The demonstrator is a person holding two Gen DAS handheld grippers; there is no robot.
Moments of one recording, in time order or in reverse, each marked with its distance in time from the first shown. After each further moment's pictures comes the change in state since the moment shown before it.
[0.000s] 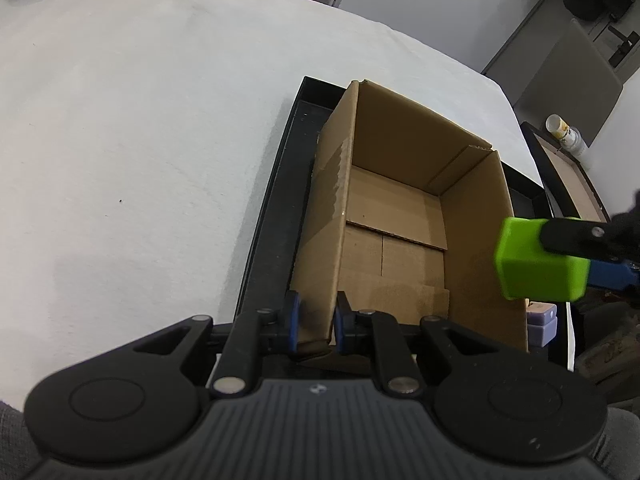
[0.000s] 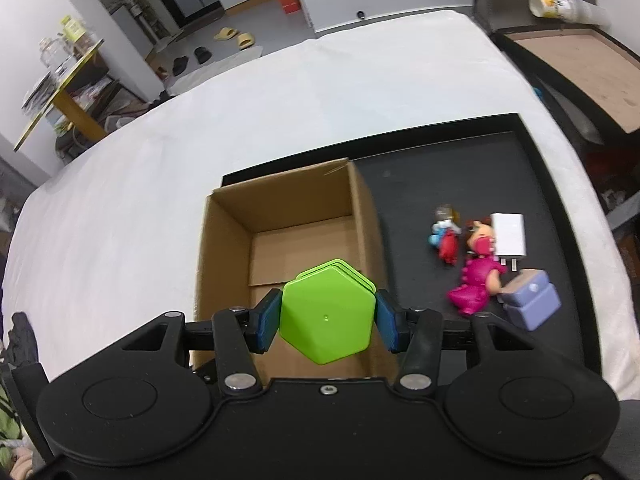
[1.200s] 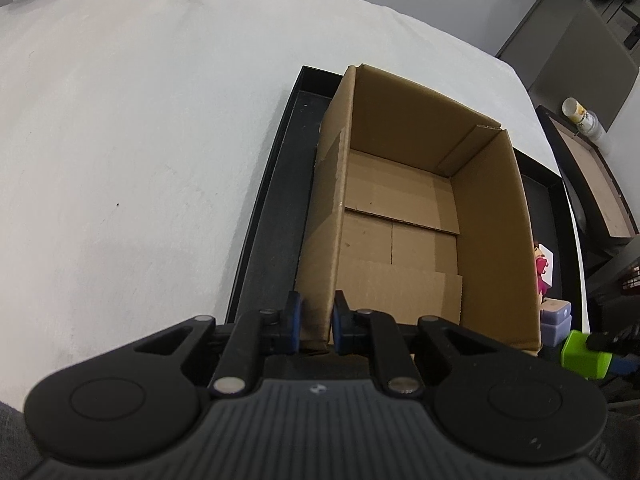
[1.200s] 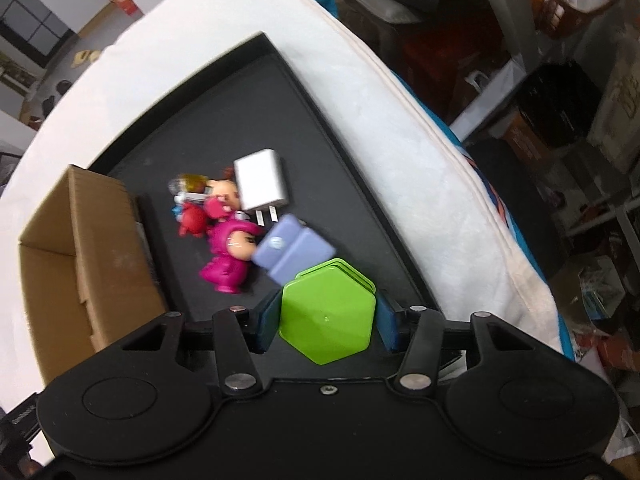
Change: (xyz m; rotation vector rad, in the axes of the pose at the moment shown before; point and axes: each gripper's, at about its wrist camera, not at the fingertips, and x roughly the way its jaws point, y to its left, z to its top) left arm 0.000 -0.013 -0.005 0.018 0.043 0.069; right arm 0.013 -0.179 -0.025 0.355 0.129 -0.208
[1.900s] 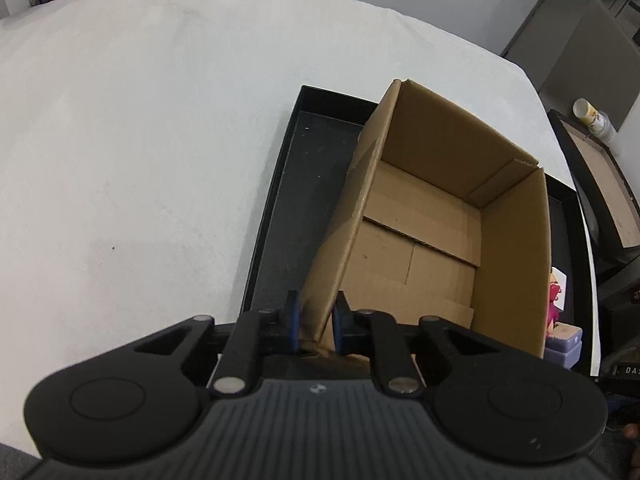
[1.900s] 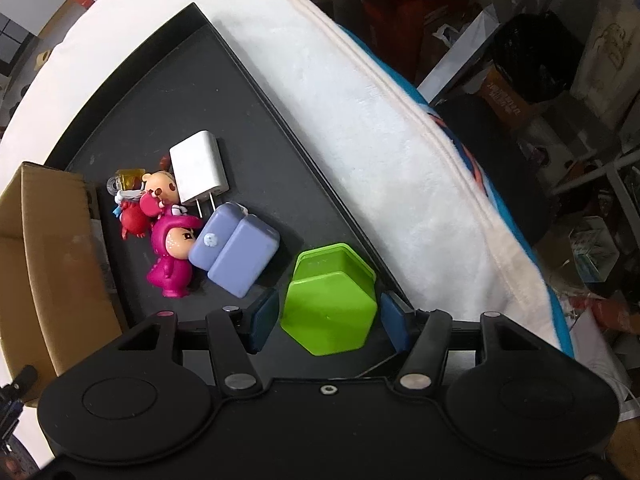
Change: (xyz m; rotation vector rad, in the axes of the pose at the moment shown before) left arm 0.014 0.000 0.033 0.022 0.005 0.040; right arm 0.037 -0.029 0.008 0.102 0.117 -0.063
